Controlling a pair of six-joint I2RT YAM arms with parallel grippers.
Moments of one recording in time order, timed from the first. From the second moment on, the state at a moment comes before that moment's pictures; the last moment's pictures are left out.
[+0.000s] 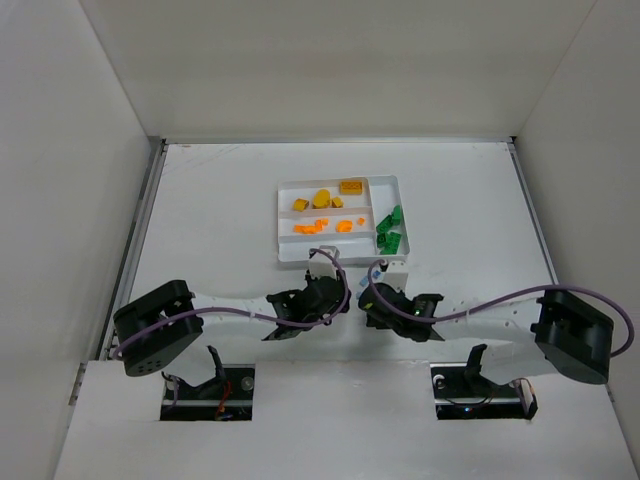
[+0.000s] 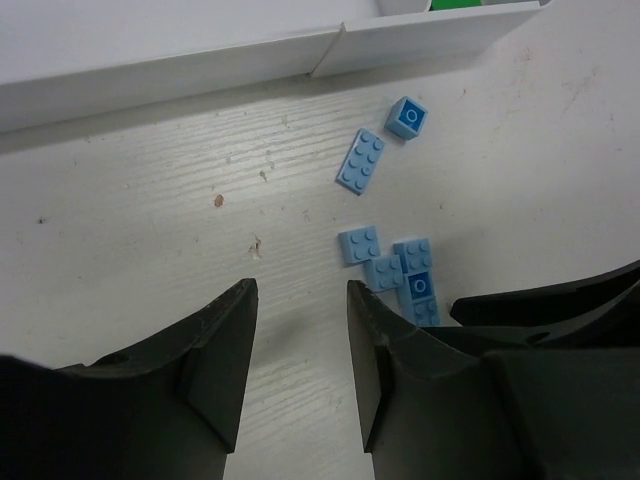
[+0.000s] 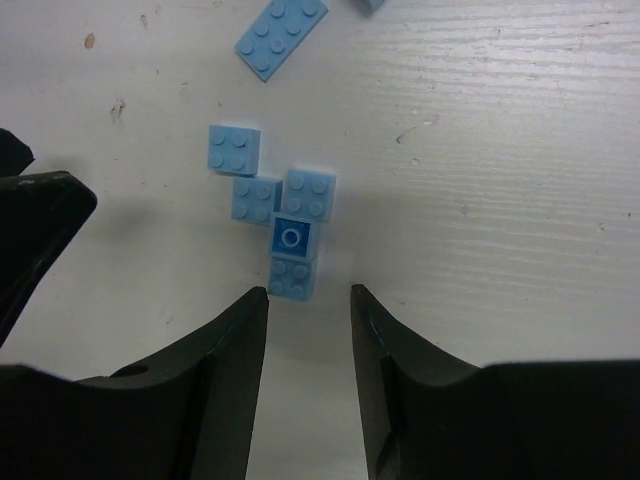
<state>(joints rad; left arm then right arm) -1.14 1.44 0.56 0.24 -0.49 -0.79 1.11 1.30 0.56 -0.28 0.49 0.99</state>
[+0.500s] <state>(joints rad) -1.20 1.53 0.60 0.25 -0.45 -0.81 1.10 1.22 0.56 -0.29 0.54 0.98</state>
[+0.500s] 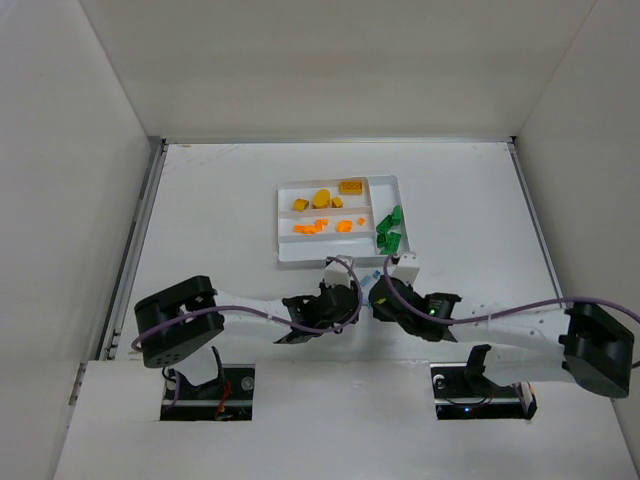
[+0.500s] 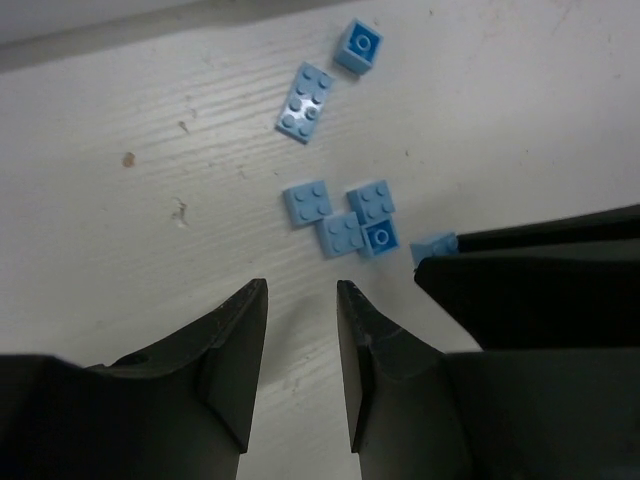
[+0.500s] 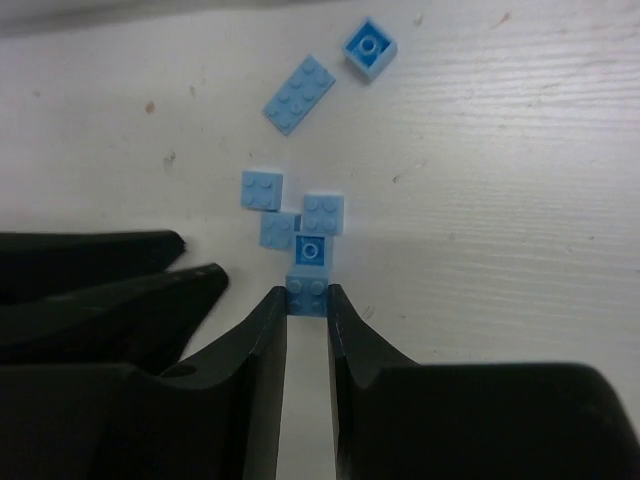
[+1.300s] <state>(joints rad) -1.24 1.77 0.81 0.24 -0.54 -0.78 1.01 1.02 0.49 -0.30 0.55 0.96</state>
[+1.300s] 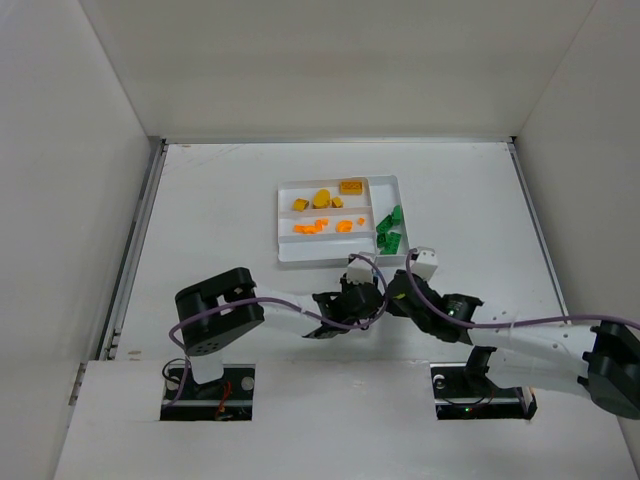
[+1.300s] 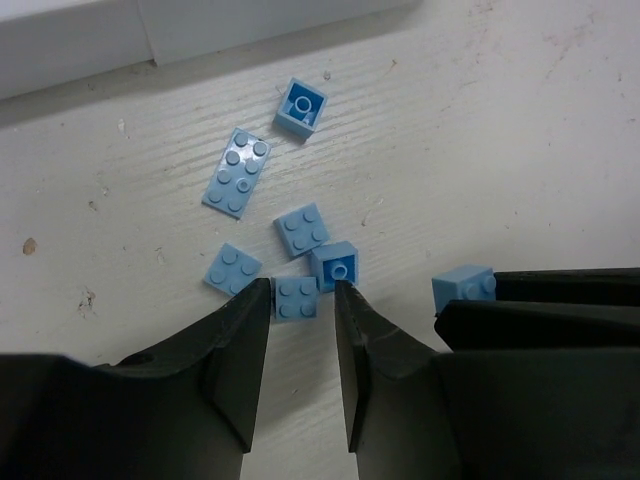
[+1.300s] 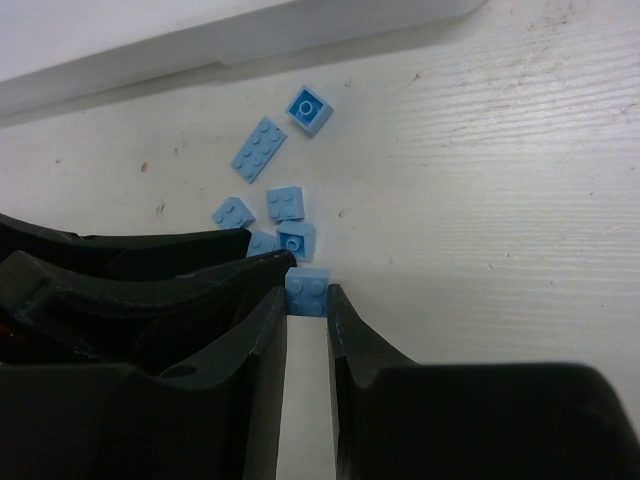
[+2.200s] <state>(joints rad) -1.23 1.54 0.65 0.19 -0.53 -0.74 0.88 1.10 0.51 -0.18 0.47 0.84</state>
